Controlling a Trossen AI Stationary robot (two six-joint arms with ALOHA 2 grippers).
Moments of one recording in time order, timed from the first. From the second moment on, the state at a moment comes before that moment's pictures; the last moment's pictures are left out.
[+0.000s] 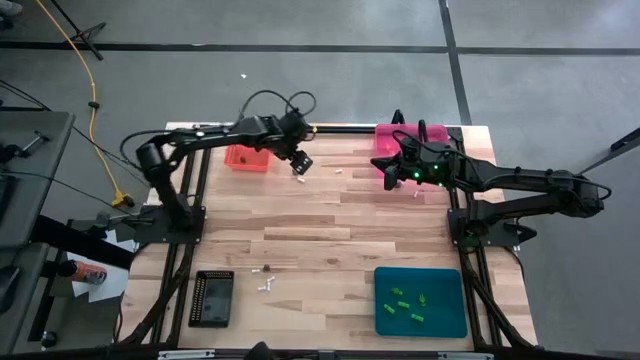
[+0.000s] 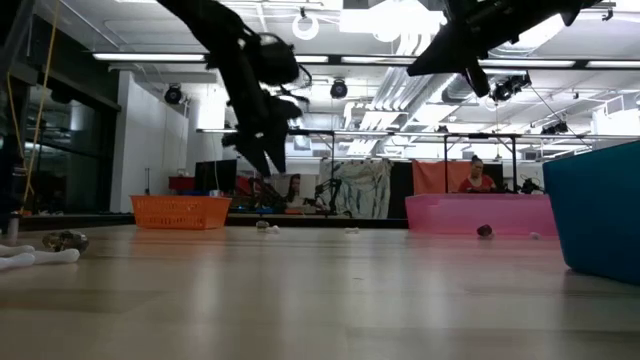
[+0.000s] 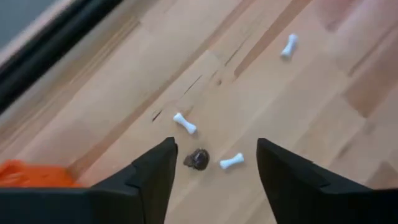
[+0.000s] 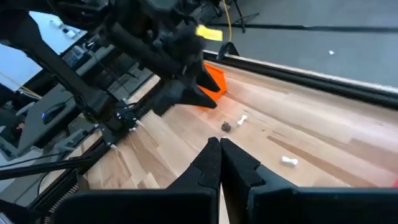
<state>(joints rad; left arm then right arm) 0.51 1.75 1.31 -0.67 -0.04 -0.24 -0.23 0.96 0.73 -0.11 0.18 0.63</state>
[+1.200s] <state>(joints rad) 0.51 2.01 1.32 -0.69 -0.05 -0.26 -0.23 0.96 0.73 -0.20 0.22 0.67</state>
